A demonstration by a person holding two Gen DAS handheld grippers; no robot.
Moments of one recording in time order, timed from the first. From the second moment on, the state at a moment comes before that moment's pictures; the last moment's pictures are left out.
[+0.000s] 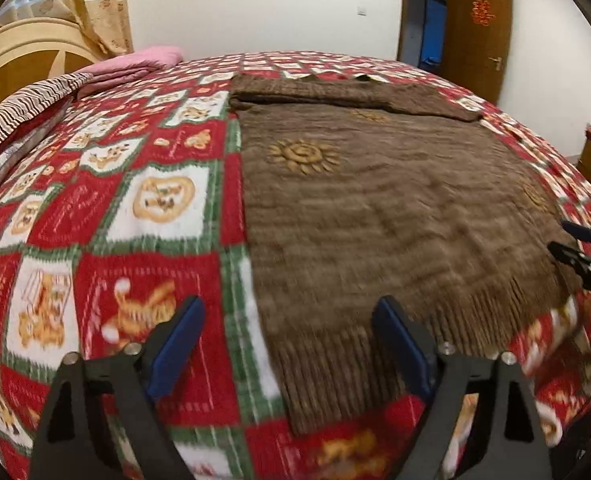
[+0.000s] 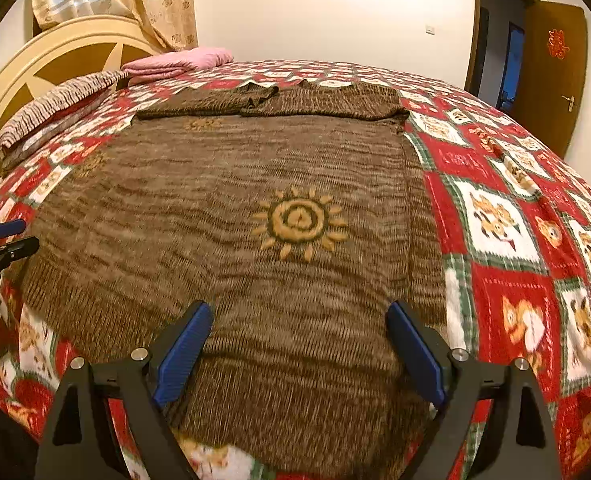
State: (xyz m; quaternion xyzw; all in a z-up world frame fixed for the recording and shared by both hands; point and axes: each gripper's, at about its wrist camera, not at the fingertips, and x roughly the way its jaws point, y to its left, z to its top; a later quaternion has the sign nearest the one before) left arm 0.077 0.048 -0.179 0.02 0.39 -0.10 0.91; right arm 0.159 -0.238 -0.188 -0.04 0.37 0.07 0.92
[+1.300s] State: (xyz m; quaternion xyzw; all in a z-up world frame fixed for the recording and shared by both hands) left arm 0.060 0.063 -0.182 0.02 0.37 -0.10 0.92; right arm 0.111 -0.287 -0.187 0.02 0.40 0.06 0.91
